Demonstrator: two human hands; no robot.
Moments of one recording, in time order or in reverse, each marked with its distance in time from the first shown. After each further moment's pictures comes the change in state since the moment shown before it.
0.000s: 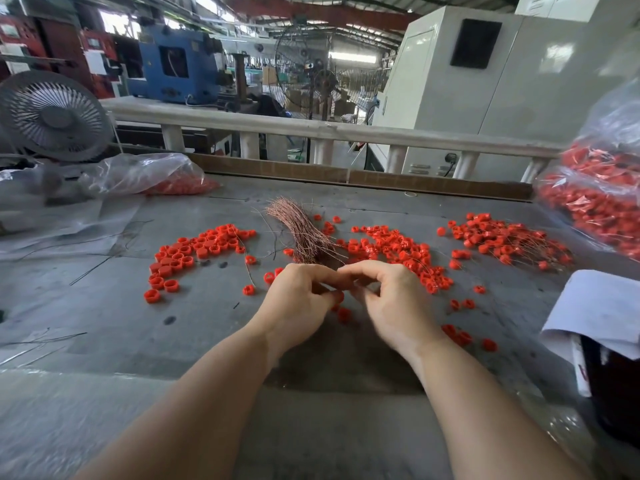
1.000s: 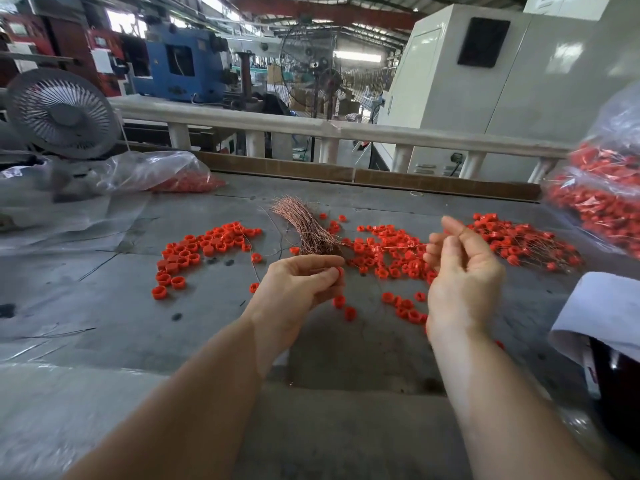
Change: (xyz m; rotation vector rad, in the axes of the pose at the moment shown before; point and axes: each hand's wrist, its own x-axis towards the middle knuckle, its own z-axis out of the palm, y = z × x) left_hand 0.004 -0.004 -0.003 -0.809 0.045 -0.291; right_hand 0.011 0.006 -0.017 0.605 0.763 0.245
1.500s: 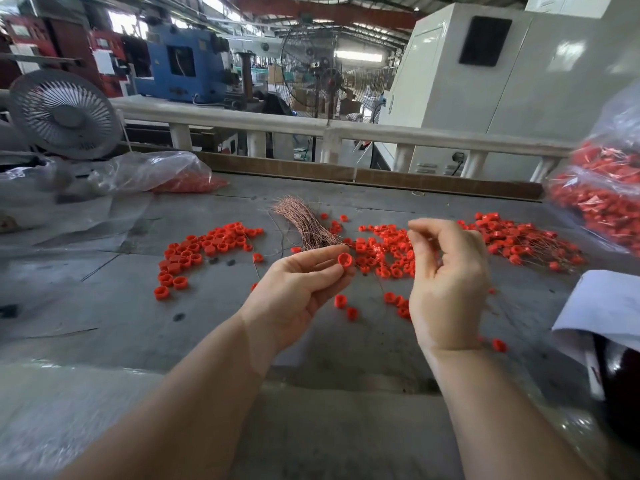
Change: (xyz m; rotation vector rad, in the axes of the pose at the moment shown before) left_hand 0.001 0.003 0.000 -0.317 -0.115 -0.060; right_hand -0.015 -0.011 0.000 -0.461 -0.070 -0.742
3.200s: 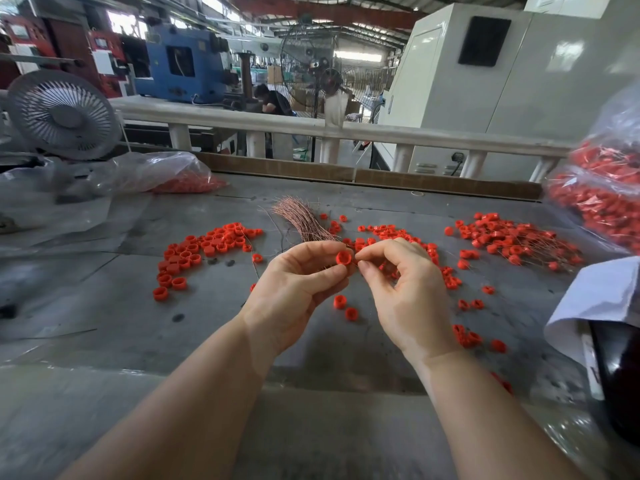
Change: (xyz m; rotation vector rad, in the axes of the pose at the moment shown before) left_hand -0.002 -0.002 -0.003 0.077 -0.081 0.137; right_hand -0.009 -0.010 0.007 0.157 -0.434 0.070
